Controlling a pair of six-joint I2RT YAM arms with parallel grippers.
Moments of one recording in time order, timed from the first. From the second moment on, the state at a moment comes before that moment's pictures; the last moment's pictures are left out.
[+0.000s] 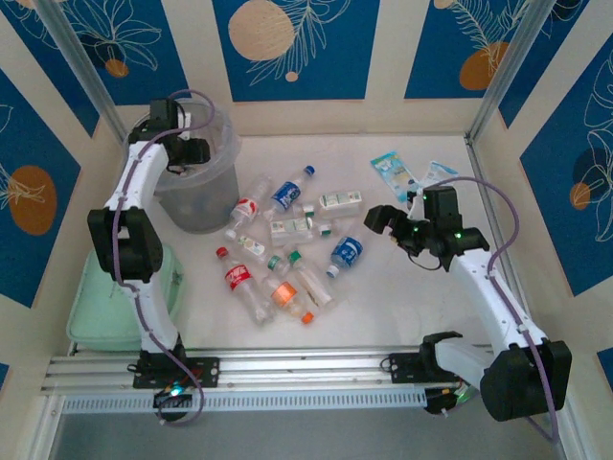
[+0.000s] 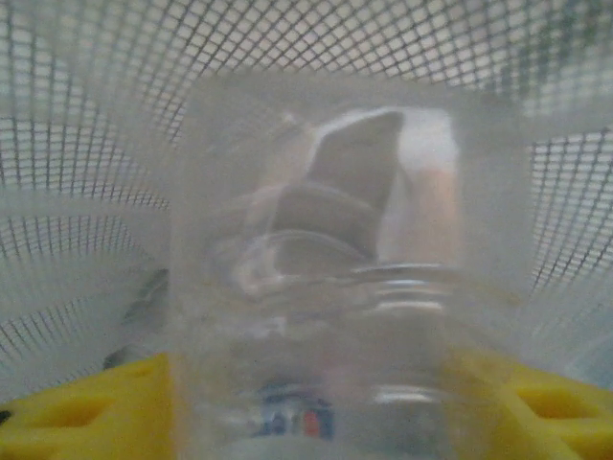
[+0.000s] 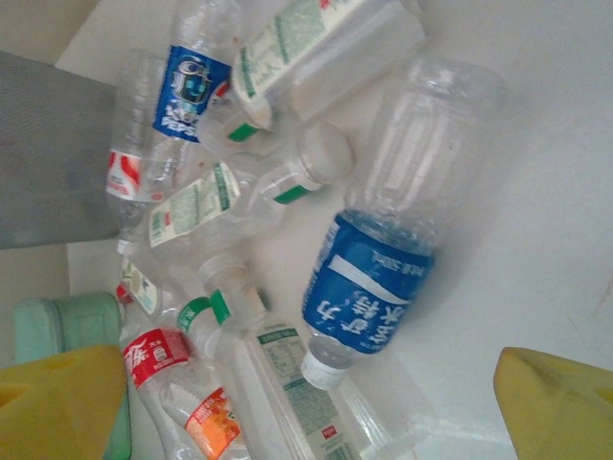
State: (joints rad) left arm 0.00 2.01 1.91 -0.82 0.08 -0.08; right arm 0.14 1.07 0.84 -0.63 -0.43 0.66
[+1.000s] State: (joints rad) left arm -0.06 1.49 1.89 -0.78 0.22 -0.12; right arm 0.39 1.42 0.80 -0.53 -0.40 0.87
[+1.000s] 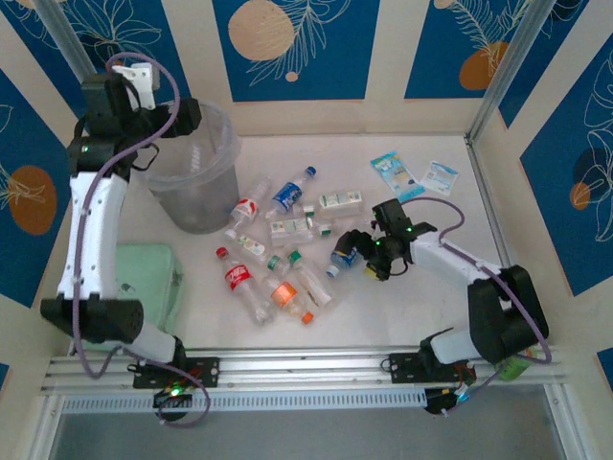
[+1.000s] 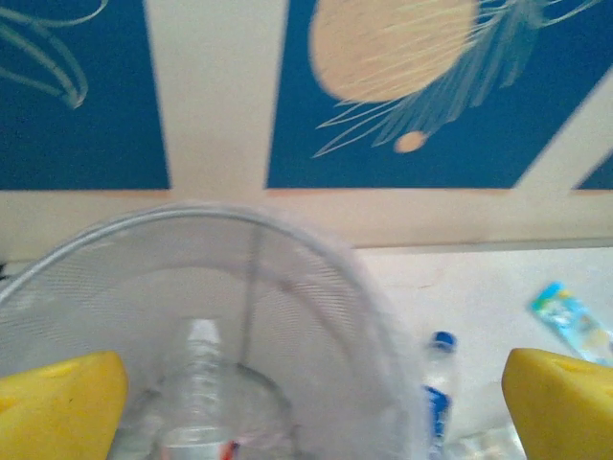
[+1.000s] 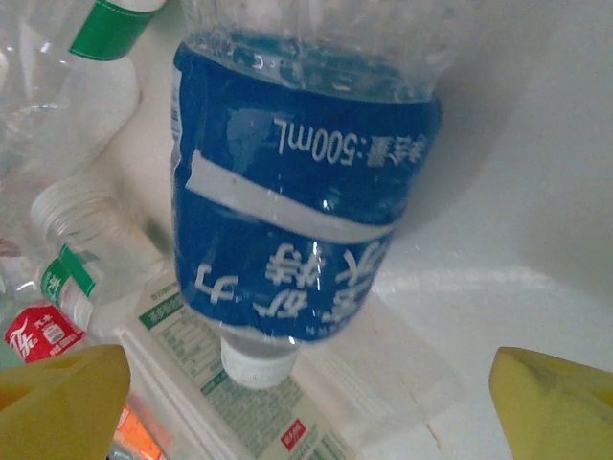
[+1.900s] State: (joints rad) left arm -0.67 1.64 1.47 -0.44 0.27 -0.47; right arm 0.40 1.48 0.81 -0.43 -0.29 0.83
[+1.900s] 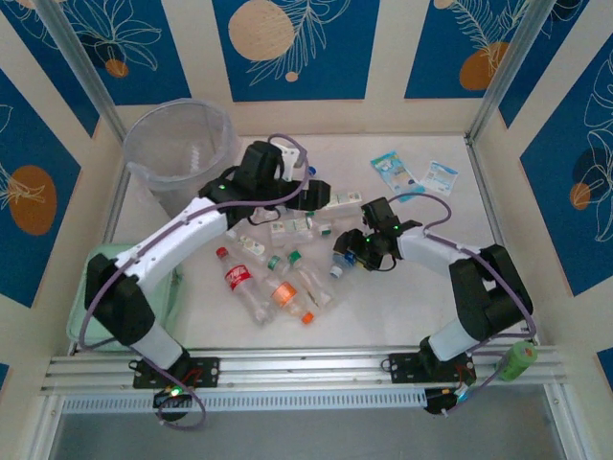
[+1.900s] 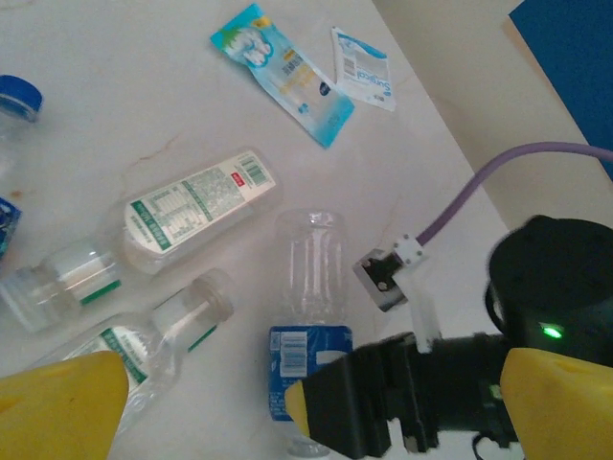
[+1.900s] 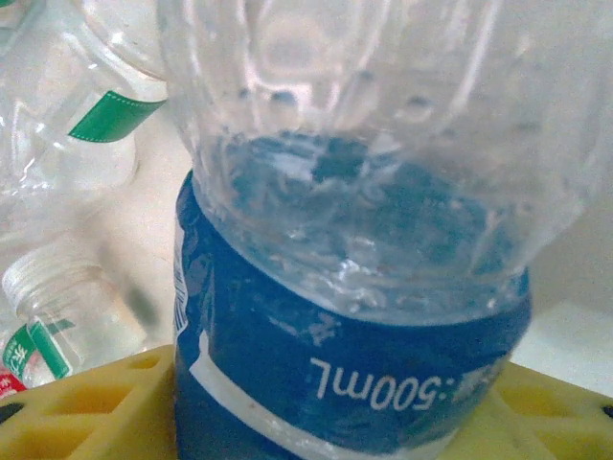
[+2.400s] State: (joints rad) left arm -0.70 1.71 1.49 -0.21 0.44 -0.58; right arm 0.21 1.14 0.84 -0.55 -0.53 0.49
